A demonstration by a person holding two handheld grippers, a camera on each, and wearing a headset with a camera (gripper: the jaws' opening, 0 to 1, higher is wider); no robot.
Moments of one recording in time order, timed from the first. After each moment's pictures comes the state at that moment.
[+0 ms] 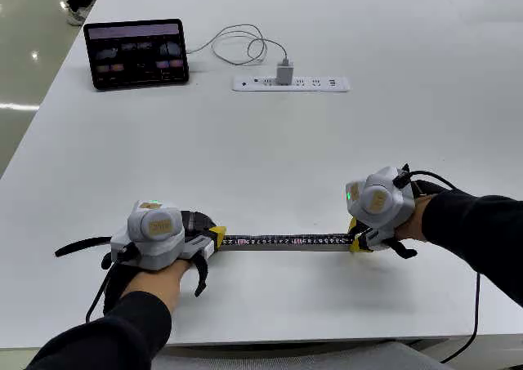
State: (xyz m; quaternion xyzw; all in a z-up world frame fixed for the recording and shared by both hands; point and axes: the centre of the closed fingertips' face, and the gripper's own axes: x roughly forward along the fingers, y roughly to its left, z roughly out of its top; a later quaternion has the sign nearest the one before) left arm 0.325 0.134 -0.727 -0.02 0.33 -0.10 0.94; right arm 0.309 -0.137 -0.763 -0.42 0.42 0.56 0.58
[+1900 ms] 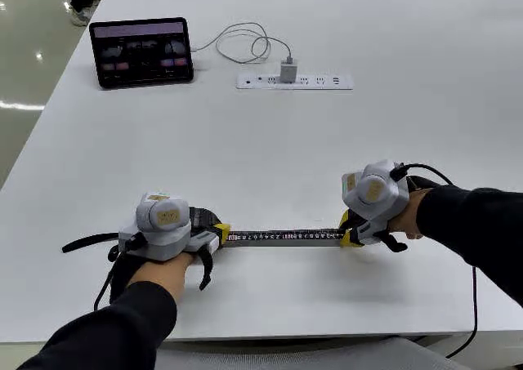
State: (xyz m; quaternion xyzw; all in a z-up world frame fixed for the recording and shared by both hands) left arm 0.324 0.135 -0.728 -0.02 0.34 -0.10 0.93; right arm 0.312 -0.111 -0.762 -0.38 0.41 0.57 0.60
